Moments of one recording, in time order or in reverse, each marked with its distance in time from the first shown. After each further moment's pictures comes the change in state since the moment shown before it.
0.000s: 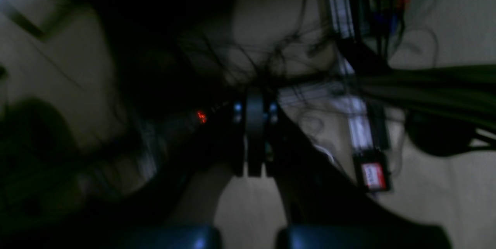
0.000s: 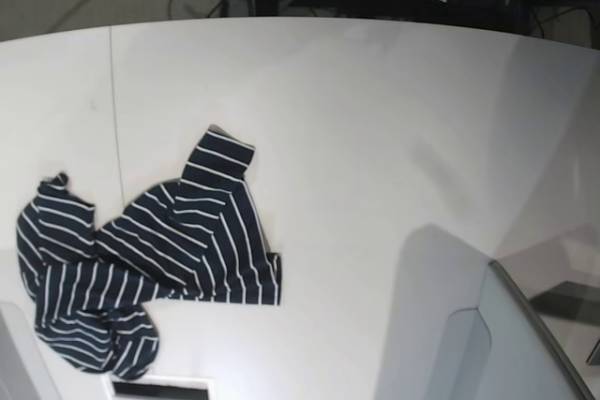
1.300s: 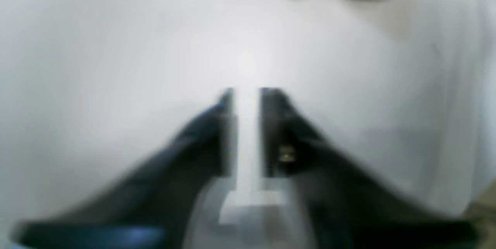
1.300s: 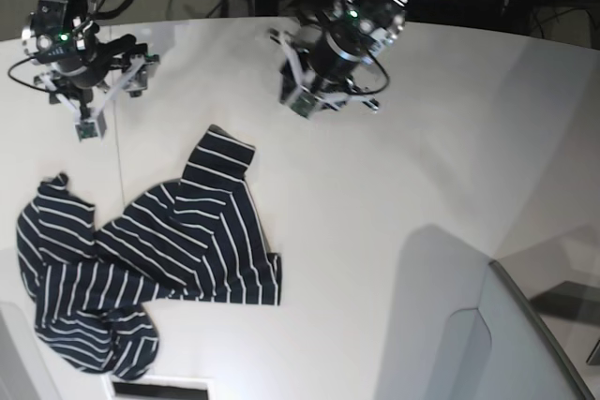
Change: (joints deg) left arm -25.9 4.2 30.1 11.7 4.6 0.4 22.5; right arm 21.7 -0.1 8.9 22.4 -0.3 21.0 -21.0
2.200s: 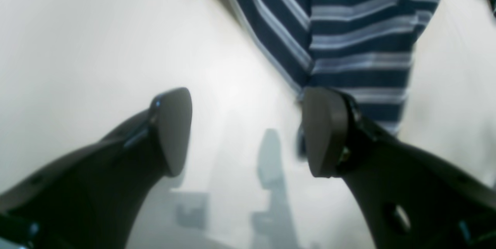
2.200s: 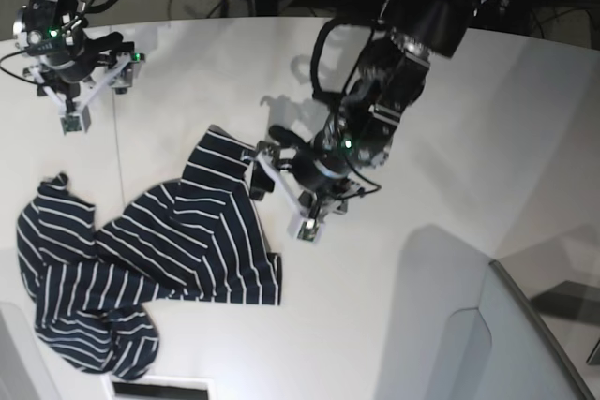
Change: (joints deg) left arm -23.8 6.5 -3.7 -13.7 -26.2 0.0 10.6; right arm 0.0 0.7 3.1 -2.8 0.0 0.4 3.2
